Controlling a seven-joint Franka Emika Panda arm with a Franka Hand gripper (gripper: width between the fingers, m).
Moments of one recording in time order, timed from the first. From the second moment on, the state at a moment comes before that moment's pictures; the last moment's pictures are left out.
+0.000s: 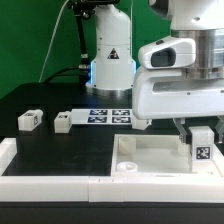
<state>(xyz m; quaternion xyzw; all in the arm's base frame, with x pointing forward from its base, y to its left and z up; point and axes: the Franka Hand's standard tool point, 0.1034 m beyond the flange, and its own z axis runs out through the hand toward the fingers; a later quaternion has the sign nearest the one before) 0.637 0.113 0.072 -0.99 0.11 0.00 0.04</state>
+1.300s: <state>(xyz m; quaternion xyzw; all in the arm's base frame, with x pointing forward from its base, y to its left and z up) 0.637 0.117 0.073 -0.86 0.51 0.03 0.06</state>
